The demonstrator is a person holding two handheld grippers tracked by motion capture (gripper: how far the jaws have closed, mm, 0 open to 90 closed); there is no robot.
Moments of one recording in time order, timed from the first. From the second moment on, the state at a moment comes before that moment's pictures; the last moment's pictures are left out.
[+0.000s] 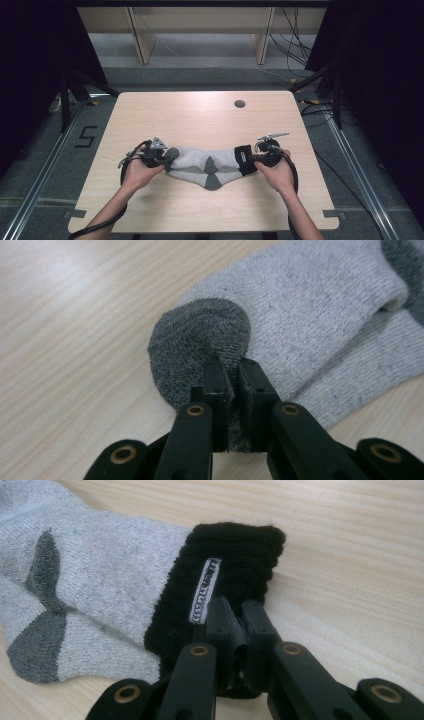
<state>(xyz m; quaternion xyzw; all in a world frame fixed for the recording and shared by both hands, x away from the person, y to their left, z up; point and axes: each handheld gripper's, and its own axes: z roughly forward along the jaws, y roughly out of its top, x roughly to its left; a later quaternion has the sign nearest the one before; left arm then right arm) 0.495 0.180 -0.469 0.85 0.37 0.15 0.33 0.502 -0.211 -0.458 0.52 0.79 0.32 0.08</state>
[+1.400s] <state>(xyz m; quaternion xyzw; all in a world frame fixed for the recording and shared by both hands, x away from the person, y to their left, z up) 0.475 0.189 -0.459 0.82 0.39 0.15 0.39 0.495 -0.220 -0.445 0.51 0.78 0.33 0.13</state>
